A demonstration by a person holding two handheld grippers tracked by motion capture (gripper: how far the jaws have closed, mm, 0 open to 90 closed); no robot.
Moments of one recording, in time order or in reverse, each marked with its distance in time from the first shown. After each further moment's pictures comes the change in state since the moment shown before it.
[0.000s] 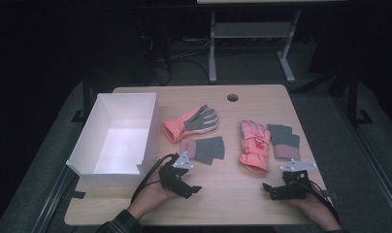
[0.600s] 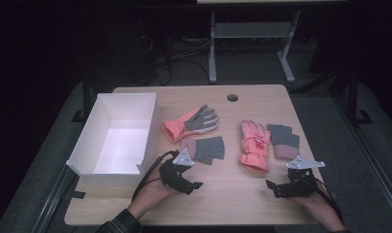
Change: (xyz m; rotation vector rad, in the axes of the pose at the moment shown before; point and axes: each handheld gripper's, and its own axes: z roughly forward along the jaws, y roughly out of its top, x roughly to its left) left arm 0.002 0.013 -0.008 -0.038 -0.006 -0.022; right arm -0.003 0.009 -0.019 -0.042 0.000 0.010
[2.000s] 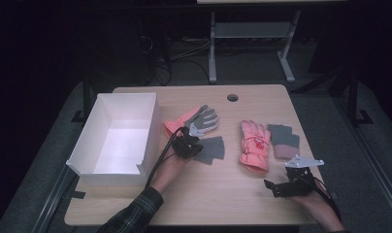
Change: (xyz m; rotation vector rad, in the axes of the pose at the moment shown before) left arm 0.059 0.042 0.046 0.066 0.236 -0.101; right arm 0.003 0.006 -0.002 -0.002 0.033 0.007
